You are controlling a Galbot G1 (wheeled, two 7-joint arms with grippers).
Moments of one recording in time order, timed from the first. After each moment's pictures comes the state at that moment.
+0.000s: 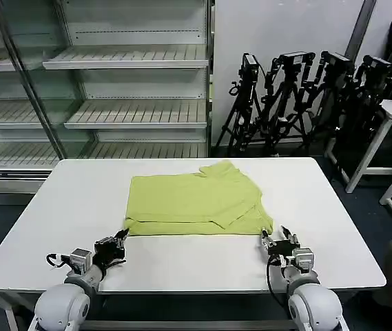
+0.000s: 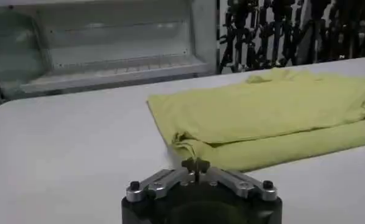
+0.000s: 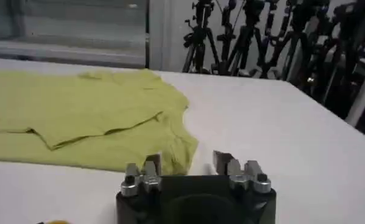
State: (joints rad) left arm 1.28 -1.20 -0.55 -1.93 -0.27 0.50 0.12; right arm -1.24 1.32 0.45 1.96 0.21 -0.56 0.11
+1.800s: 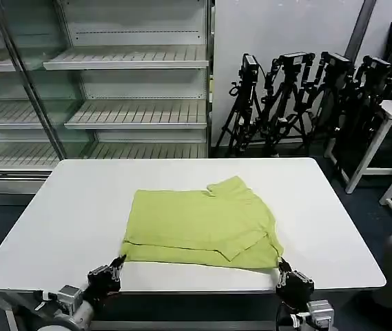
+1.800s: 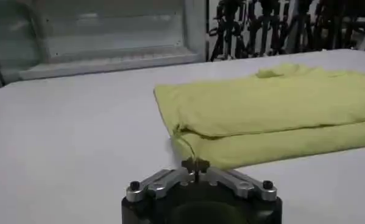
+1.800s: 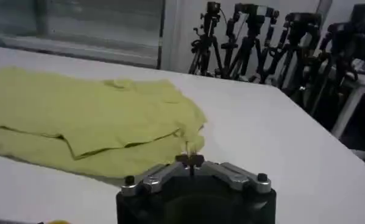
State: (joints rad) left arm 1.58 -1.23 -0.63 -2.11 -0.24 0.44 0.16; right arm -1.68 1.33 0.52 2.30 0.07 -0.45 0.08
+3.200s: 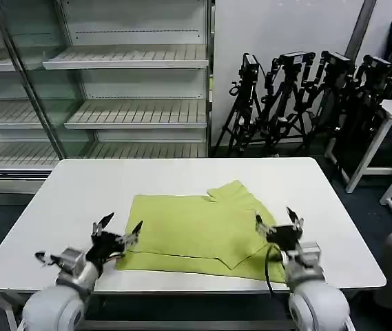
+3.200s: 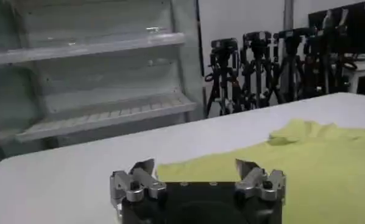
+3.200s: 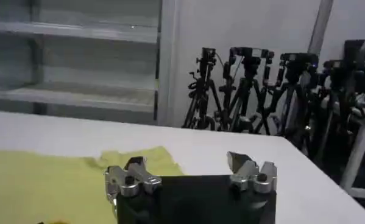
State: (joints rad) left arm 1.24 -1.12 -0.50 -2.03 -0.32 0.47 0.08; right arm -1.15 1.31 0.40 2.06 0.22 -0.56 0.18
